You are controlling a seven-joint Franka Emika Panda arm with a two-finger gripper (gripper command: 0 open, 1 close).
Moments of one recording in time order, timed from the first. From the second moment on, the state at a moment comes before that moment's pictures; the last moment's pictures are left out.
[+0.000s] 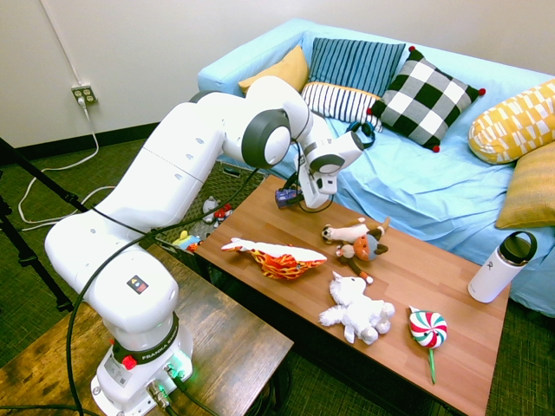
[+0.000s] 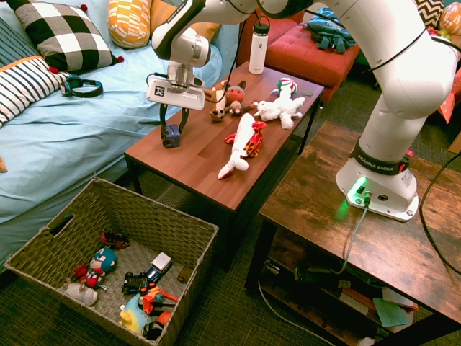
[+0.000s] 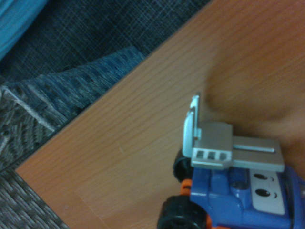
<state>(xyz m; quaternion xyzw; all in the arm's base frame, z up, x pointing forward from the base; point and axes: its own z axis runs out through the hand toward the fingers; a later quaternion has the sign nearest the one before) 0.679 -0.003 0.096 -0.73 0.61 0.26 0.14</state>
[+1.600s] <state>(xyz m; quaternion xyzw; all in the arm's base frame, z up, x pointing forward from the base) 0.657 0.343 0.156 -0.89 0.43 0.17 -0.01</state>
